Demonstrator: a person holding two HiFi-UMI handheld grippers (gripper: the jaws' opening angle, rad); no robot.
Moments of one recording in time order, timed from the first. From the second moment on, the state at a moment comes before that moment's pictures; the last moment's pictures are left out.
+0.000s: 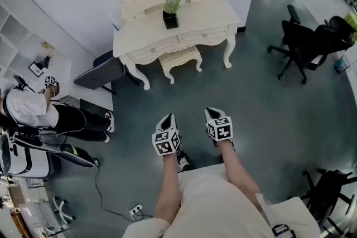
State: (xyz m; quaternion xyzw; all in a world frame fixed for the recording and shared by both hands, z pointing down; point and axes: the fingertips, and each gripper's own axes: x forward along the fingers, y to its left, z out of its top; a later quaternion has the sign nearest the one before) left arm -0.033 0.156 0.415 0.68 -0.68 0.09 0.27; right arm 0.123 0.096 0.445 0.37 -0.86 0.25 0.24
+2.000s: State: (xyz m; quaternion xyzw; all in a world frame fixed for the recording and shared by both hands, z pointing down) left arm -0.174 0.028 0.427 0.72 -0.63 0.10 0.25; right arm -0.009 -0.005 0.462 0.40 -0.84 0.32 0.19
